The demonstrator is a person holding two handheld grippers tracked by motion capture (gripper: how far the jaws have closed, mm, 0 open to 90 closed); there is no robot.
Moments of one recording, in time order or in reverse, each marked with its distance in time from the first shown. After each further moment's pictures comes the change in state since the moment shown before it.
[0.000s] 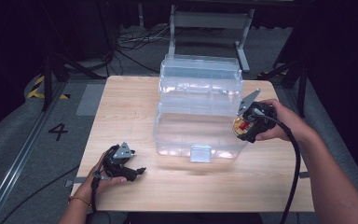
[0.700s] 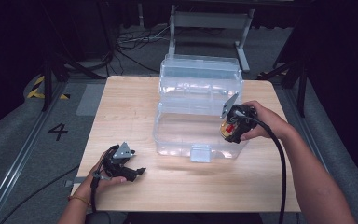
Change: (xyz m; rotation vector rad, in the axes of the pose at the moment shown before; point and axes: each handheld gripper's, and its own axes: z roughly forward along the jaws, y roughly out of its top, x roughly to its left) left arm 0.001 0.000 0.000 0.001 -0.006 0.007; right arm -0.002 0.024 0.045 0.048 0.068 -0.061
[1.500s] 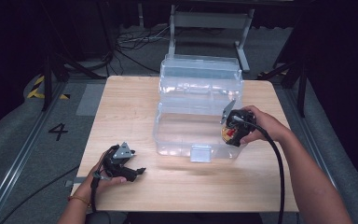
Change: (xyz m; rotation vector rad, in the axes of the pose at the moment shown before) left arm 0.000 0.000 0.000 0.000 0.003 0.001; right arm -0.003 -0.012 0.027 0.044 0.000 -0.008
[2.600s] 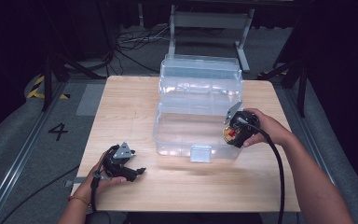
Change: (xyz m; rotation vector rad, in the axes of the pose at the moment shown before) left arm 0.000 0.000 0.000 0.000 0.001 -0.002; right arm 0.002 -0.015 0.003 -0.053 -0.031 0.074
